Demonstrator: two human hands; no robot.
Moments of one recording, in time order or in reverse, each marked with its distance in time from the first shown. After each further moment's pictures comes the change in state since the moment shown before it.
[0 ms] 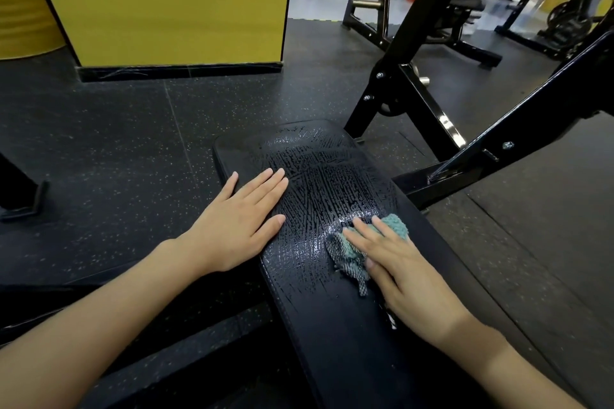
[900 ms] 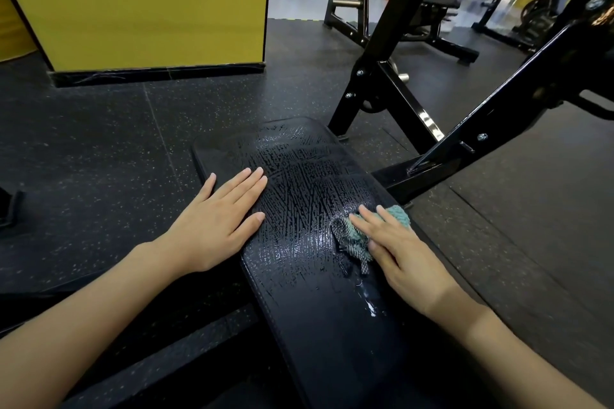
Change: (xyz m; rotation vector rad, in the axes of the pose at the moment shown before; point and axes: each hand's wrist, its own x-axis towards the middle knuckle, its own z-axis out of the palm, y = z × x) left_hand -0.001 -0.001 0.000 -0.011 -0.009 -0.010; right_hand -0.003 0.027 -0.010 0.024 0.083 0.064
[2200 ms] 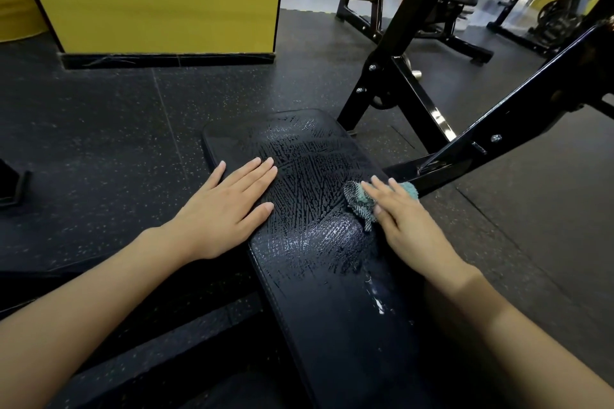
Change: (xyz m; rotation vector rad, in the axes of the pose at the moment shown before) left_hand -0.001 -0.001 0.000 -0.015 0.012 0.002; right_hand 0.041 0.005 -0.004 -0.100 0.050 0.094
